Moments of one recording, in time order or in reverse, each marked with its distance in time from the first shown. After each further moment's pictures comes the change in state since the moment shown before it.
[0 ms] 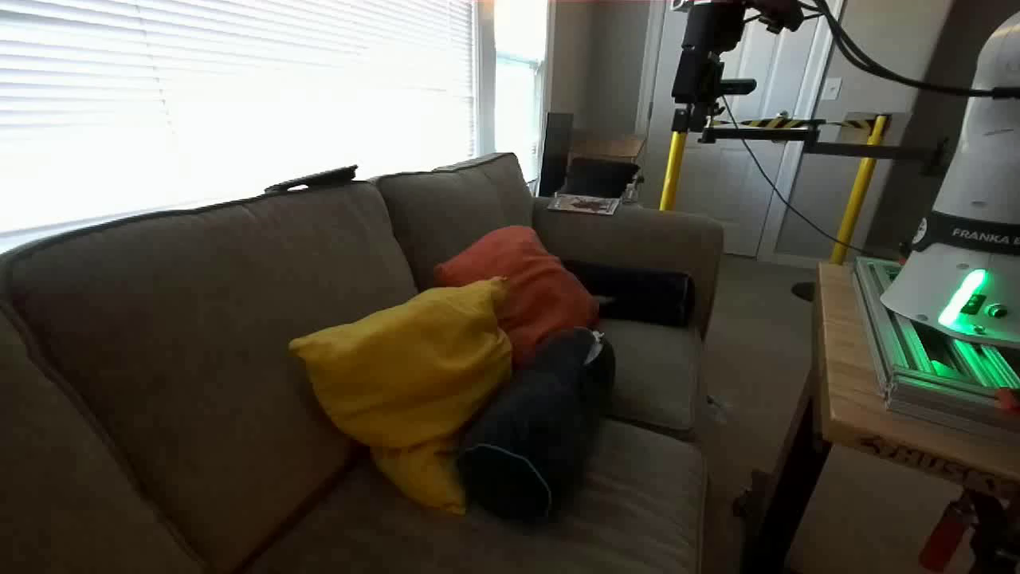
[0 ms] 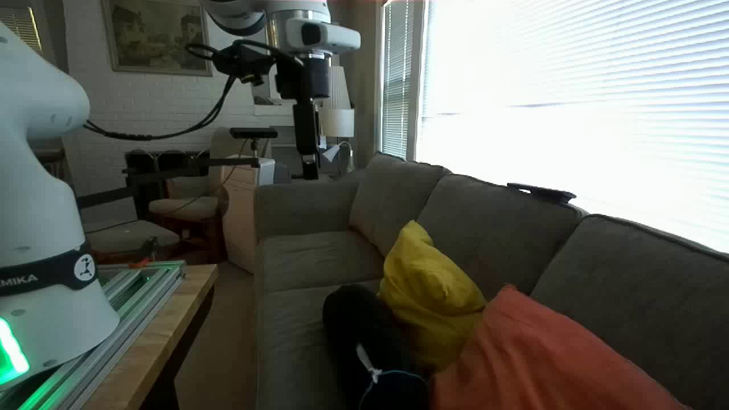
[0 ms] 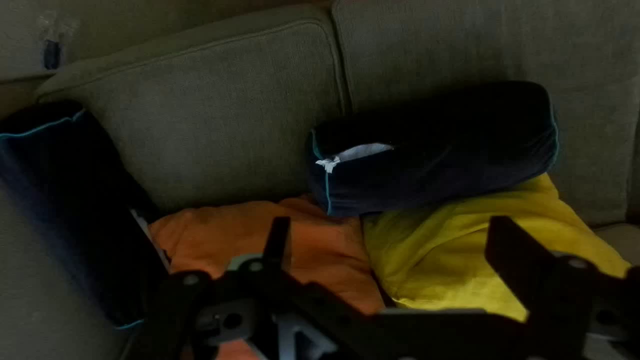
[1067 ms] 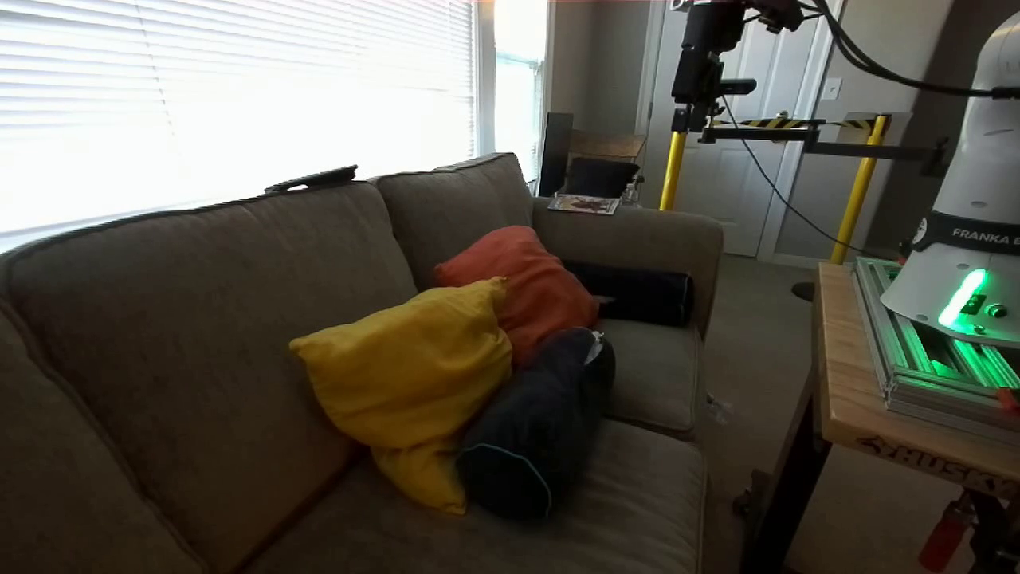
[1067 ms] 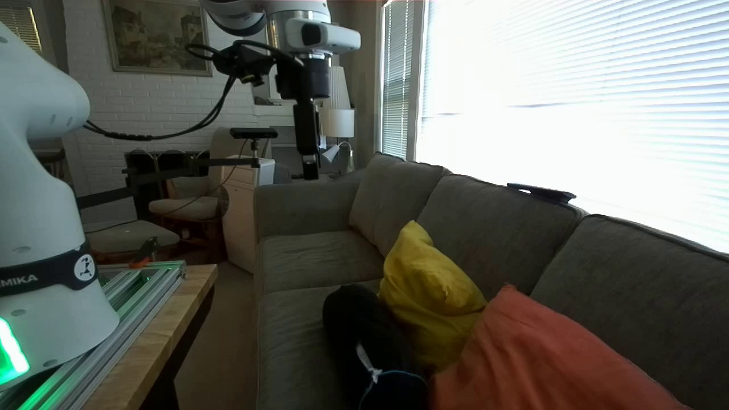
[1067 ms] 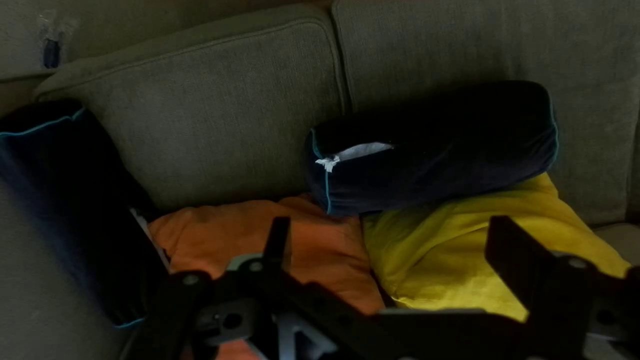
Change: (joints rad) arm 0.000 0.000 0.000 0.000 0.000 0.003 -0.002
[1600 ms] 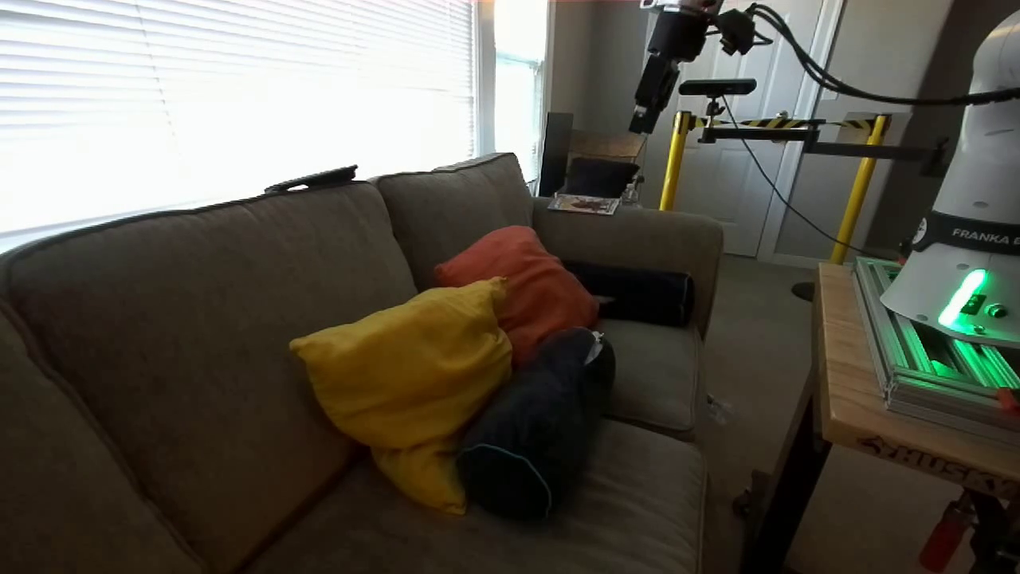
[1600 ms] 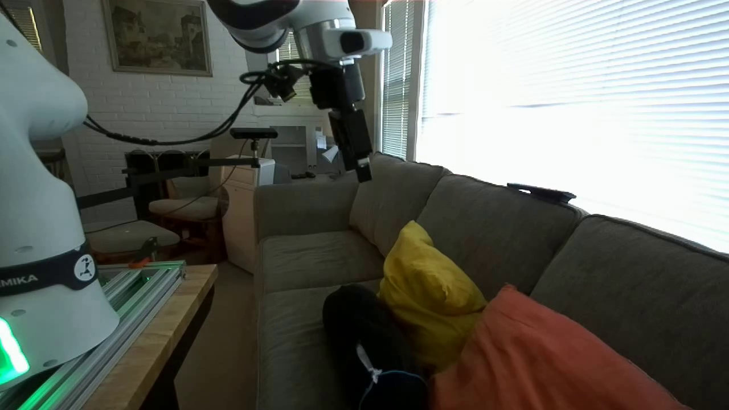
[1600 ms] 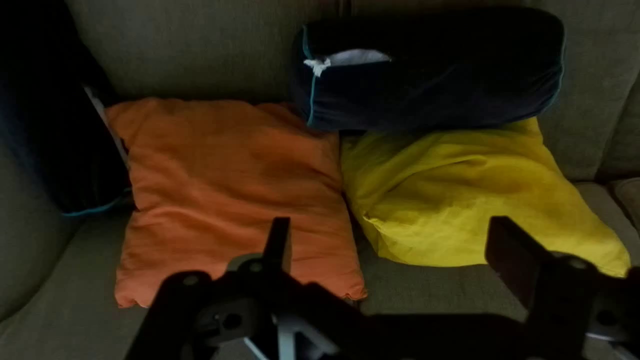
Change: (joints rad) arm 0.039 0.147 -0.054 0.040 0.001 0.290 -0.184
